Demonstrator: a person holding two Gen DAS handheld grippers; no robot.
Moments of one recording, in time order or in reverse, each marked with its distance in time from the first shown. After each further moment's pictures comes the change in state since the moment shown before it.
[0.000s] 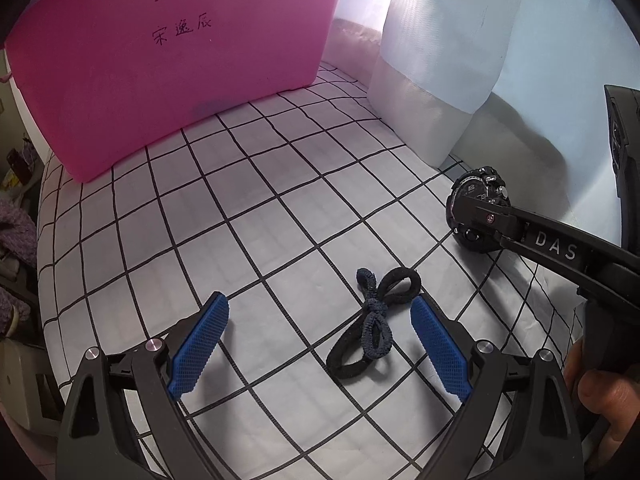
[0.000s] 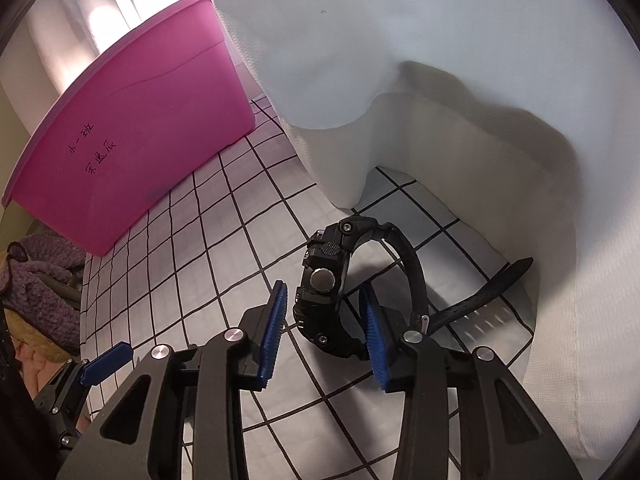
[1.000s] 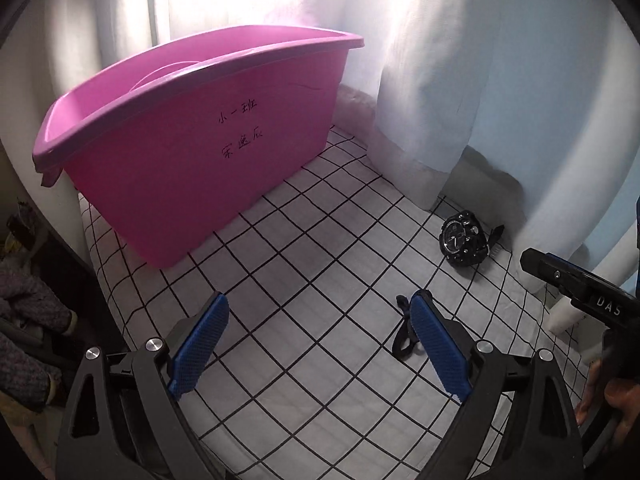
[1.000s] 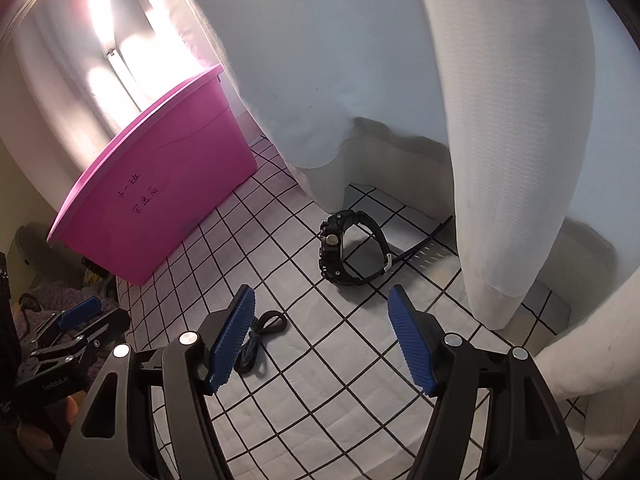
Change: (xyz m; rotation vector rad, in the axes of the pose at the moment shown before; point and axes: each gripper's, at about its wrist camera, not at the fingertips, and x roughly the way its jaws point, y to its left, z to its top) left arm -0.092 0.057 0.033 0.158 -0.056 -0.031; right arm -0.106 0.014 -0.029 0.151 -0.114 -0.038
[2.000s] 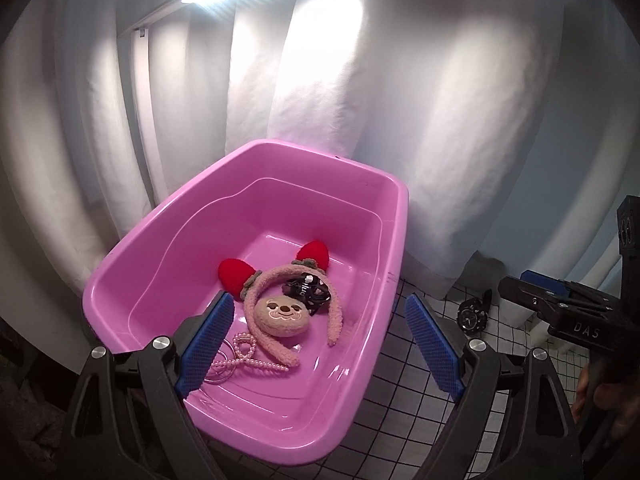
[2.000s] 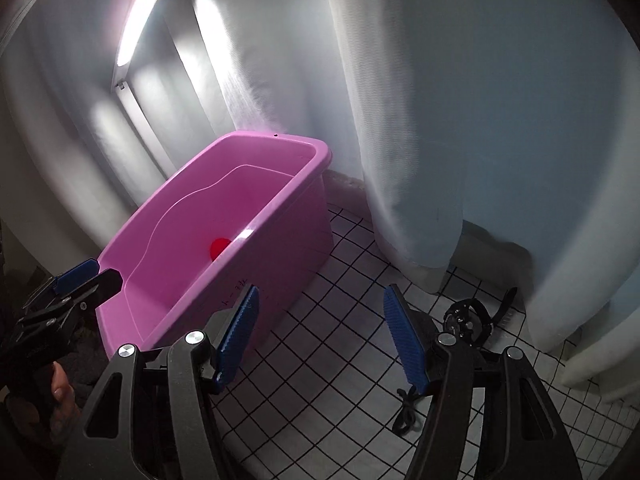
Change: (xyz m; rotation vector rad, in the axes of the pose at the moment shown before) left arm -0.047 0.140 0.164 0.215 -0.120 -0.259; right arm -0.026 0.173 0.070 0.096 -0.107 -0.179
